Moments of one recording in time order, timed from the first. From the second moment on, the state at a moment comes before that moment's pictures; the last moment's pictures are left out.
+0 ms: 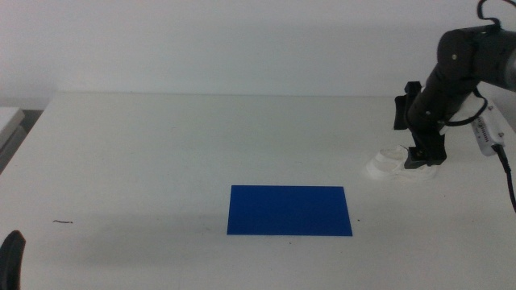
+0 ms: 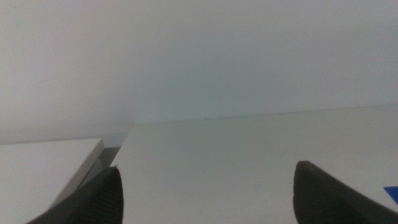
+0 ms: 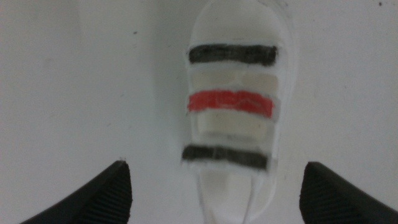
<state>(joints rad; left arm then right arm) -0.01 0.00 0.00 0.10 0.13 -0.05 0.18 2.04 -1.60 -0.03 0.94 1.71</state>
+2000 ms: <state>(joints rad) -0.01 0.00 0.00 0.10 0.13 -0.05 0.70 2.15 -1.87 -0.04 1.22 -0.76</state>
